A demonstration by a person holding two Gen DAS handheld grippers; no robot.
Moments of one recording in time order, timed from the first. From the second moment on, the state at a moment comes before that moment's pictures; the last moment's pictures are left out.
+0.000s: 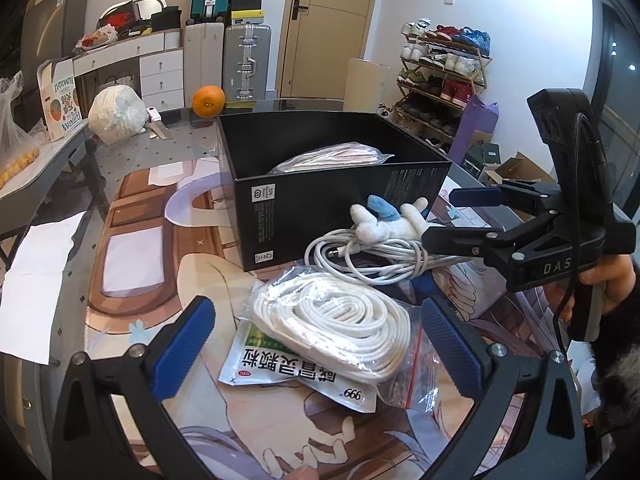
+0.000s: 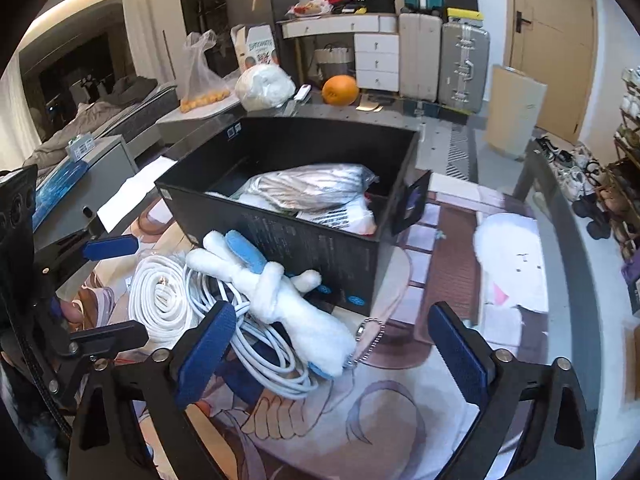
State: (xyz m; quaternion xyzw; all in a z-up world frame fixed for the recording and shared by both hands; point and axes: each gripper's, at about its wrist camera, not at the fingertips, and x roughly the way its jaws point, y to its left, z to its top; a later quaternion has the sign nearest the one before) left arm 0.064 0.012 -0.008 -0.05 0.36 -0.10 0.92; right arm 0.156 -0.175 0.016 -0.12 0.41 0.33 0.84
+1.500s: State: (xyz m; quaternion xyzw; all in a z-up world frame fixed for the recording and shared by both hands) left arm 0.066 0.016 -0.012 -0.06 0.38 -0.10 0.92; right arm 0.175 -0.159 -0.002 -0.01 0.47 0.47 0.74
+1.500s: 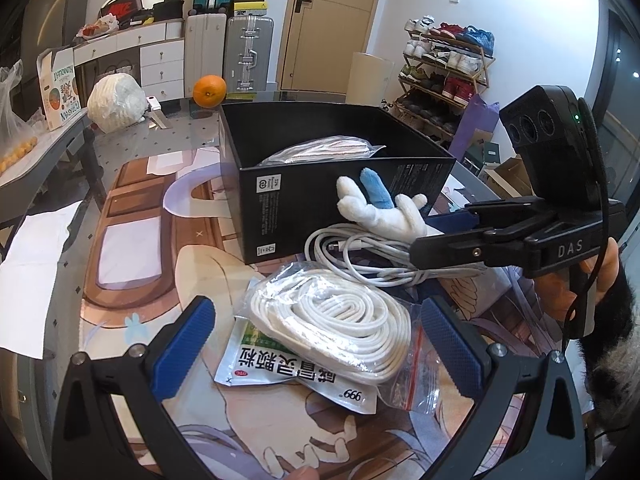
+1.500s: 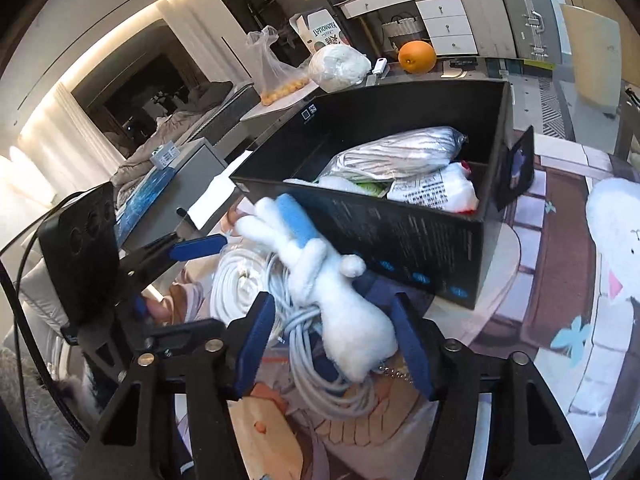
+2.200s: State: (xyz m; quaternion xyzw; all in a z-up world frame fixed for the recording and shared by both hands) left arm 0.068 -0.002 -0.011 -0.02 0.38 -0.12 0.92; right arm 0.132 -0.188 0.020 -0.06 0.40 0.45 0.79
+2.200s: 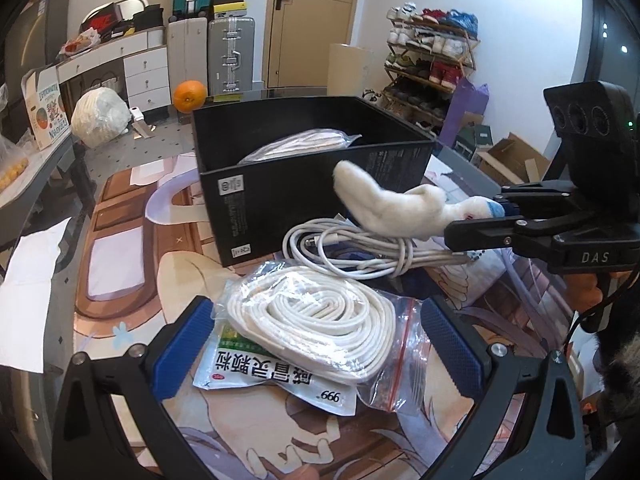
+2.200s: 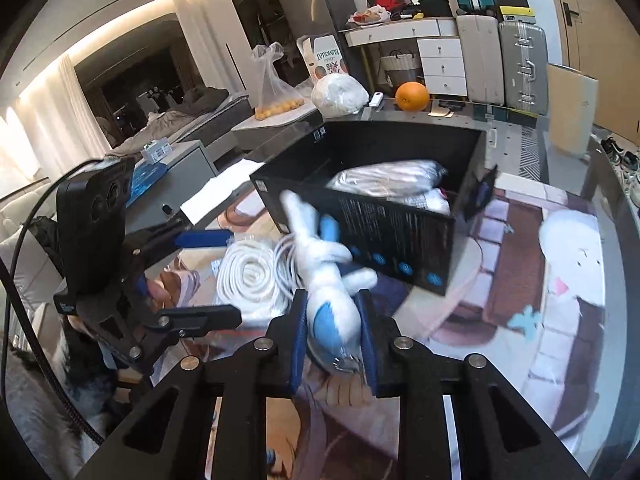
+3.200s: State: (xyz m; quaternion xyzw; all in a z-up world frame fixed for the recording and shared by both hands) left arm 0.073 -0.006 -0.016 -0.01 0.40 -0.14 0.91; right arm 0.148 -0.162 0.011 -0.09 0.40 0.47 0.79
